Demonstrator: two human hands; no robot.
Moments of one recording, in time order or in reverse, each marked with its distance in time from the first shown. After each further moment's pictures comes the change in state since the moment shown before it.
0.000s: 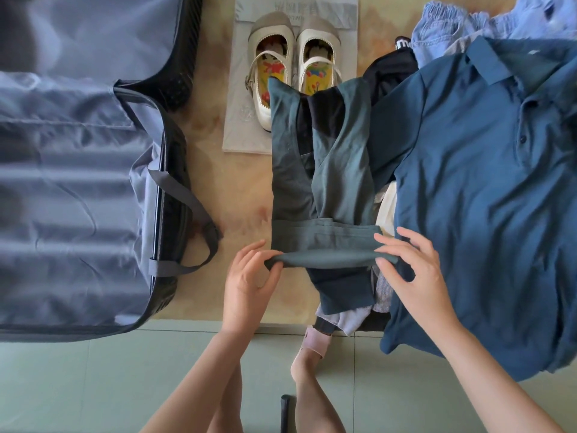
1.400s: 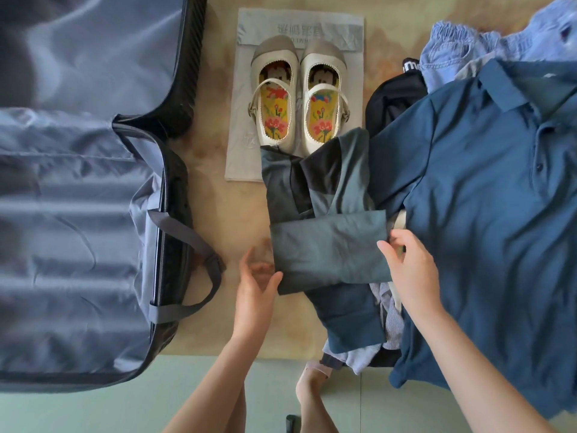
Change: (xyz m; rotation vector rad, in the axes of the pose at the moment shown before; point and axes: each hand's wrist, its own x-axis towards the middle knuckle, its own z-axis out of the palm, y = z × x) left_hand 0.044 0.000 0.016 -0.289 -0.058 -0.638; right_hand 0.075 0.001 0.027 -0.140 0.060 0.400
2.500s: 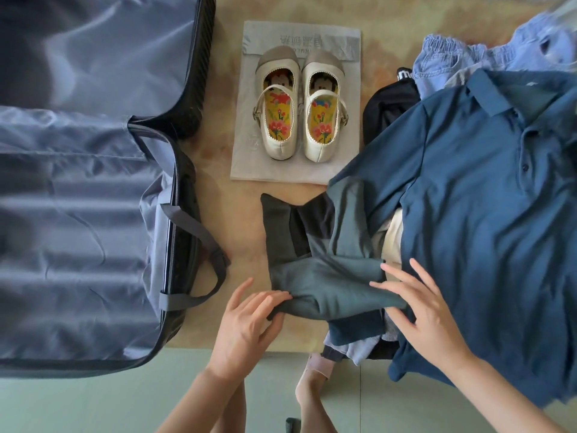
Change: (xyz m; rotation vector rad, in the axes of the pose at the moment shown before) left_hand -0.038 -0.022 -0.048 0.530 -0.102 0.932; right_hand -0.062 0.025 -0.039 -0.112 -0.142 -0.731
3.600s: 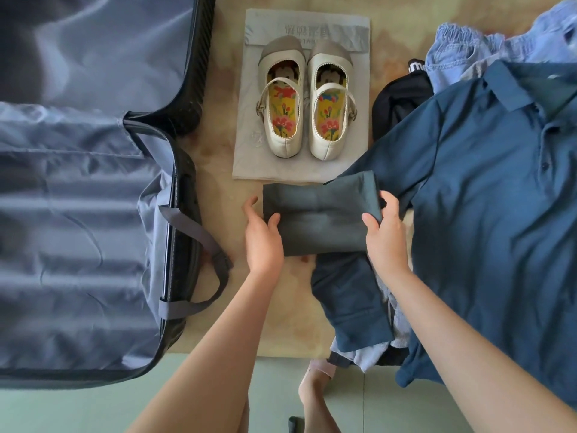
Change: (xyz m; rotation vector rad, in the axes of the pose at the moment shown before) left_hand 0.141 -0.013 0.028 -0.385 0.210 -0.958; right_hand 0.126 0.004 0.055 0.282 0.217 0.767
